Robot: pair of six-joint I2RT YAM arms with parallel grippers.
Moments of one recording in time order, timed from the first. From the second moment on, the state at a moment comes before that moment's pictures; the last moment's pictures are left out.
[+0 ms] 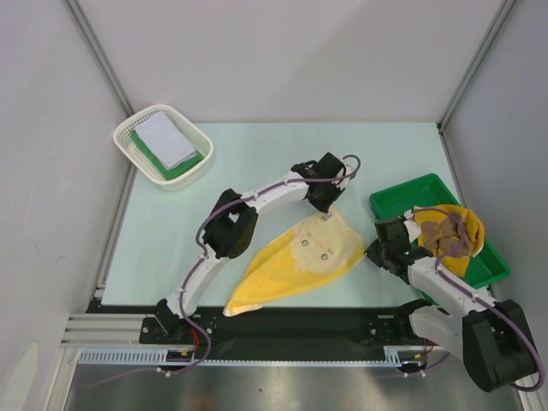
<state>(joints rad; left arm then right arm) -0.82 2.46 2.12 -0.69 0.09 -0.01 0.33 1.02 0.37 -0.31 0.22 1.03</state>
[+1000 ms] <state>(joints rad) -0.91 1.29 1.71 -0.64 -0.11 -0.17 0.58 0.57 1.02 -0.23 0.10 0.27</state>
